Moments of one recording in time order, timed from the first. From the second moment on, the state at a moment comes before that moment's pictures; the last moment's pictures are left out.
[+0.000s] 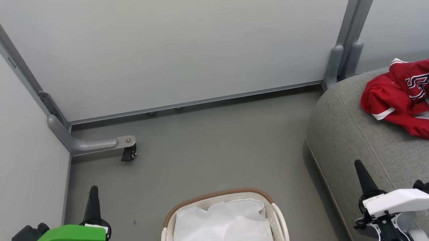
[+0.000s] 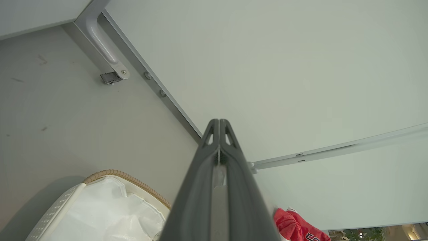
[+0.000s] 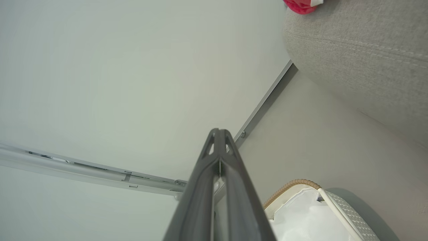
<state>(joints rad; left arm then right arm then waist) -0.03 0.05 0.04 0.27 -1.19 -0.10 -0.01 -0.08 -0.04 -0.06 0.29 1.14 0.13 -0.01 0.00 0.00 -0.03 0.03</state>
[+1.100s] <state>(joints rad) -0.07 0.05 0.09 0.26 -1.45 -0.12 0.07 -0.09 -0.05 -0.09 0.26 1.43 0.13 0.07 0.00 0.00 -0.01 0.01</state>
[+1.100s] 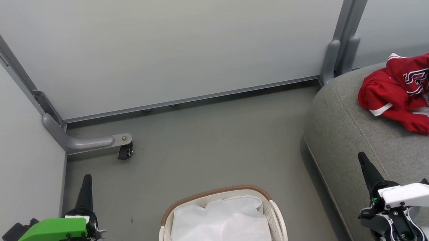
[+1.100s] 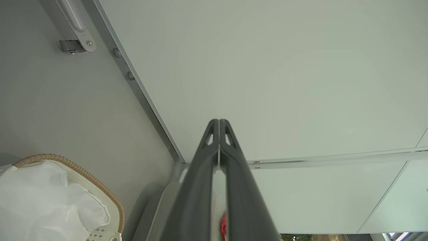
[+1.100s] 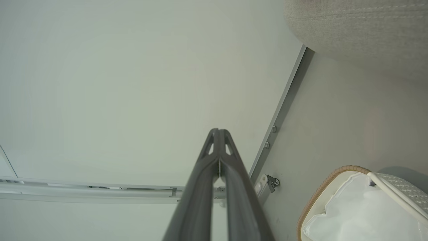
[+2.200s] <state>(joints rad) -0.10 0.05 0.11 0.25 -1.61 -0.13 0.11 -0.10 -0.05 -0.11 0.25 1.61 0.13 0.12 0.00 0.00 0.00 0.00</state>
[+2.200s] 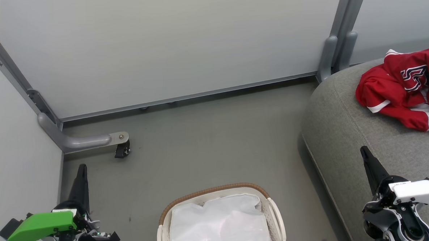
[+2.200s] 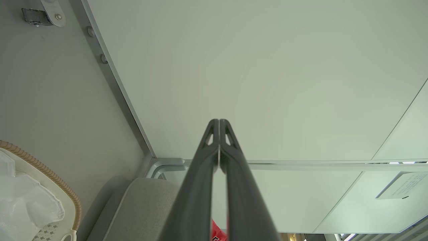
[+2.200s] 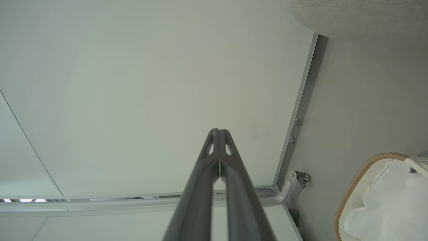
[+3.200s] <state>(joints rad) -0.10 0.05 0.11 0.25 -1.61 -0.13 0.11 -0.10 -0.05 -0.11 0.25 1.61 0.13 0.12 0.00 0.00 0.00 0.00</state>
